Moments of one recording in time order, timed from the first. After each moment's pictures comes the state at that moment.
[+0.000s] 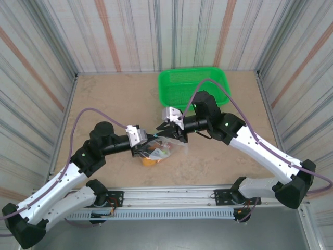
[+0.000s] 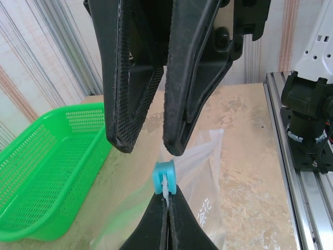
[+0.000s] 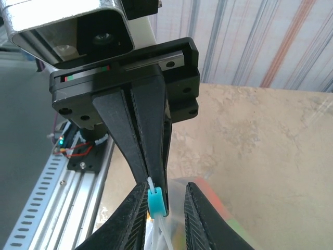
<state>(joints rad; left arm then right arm) -0.71 0.74 0.69 -0.15 0.53 0.36 0.81 1.23 1.22 -0.47 -0.70 -0.42</state>
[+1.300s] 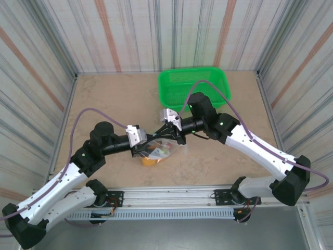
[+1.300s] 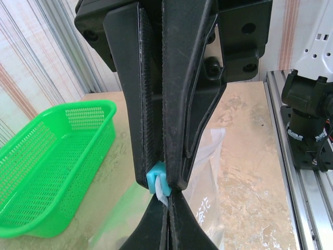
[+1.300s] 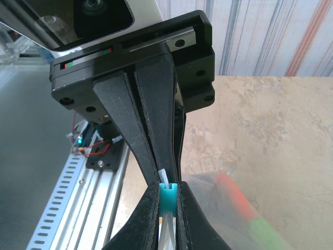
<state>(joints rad) -0.71 0.74 0.69 -0.16 0.53 0.36 0.81 1.27 1.19 -0.44 -0.76 -0.37</state>
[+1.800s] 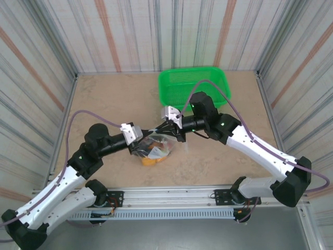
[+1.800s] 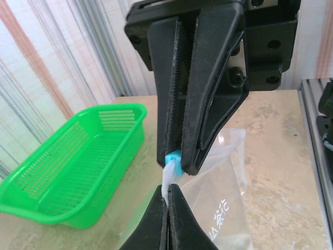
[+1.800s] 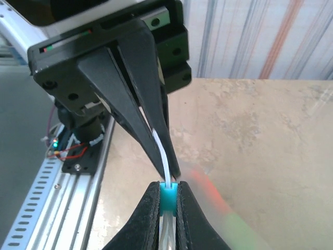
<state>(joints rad) -0.66 0.68 0.66 -0.10 0.44 0.34 0.79 1.25 1.17 -0.39 -0.69 -0.37</state>
